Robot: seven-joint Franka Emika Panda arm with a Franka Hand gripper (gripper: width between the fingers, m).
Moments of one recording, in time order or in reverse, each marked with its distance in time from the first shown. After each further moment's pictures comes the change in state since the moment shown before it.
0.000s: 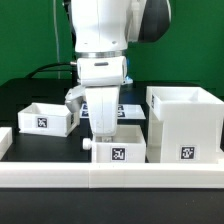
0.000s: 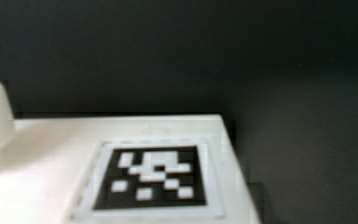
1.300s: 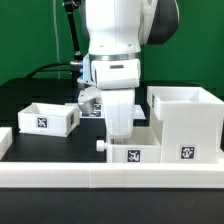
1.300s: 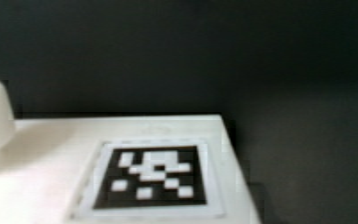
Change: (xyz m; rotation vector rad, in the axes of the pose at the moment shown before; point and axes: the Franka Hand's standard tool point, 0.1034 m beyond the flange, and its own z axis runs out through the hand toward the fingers) arm 0.024 -0.001 0.004 0.003 -0.007 -0.021
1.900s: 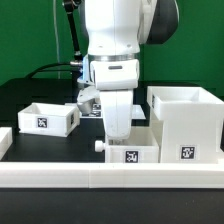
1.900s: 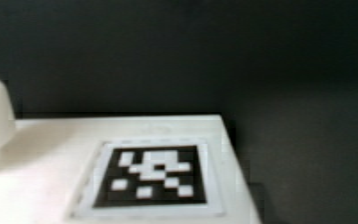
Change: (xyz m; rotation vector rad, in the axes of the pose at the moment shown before) arm -0.004 -0.001 0.000 0.020 -0.001 0.008
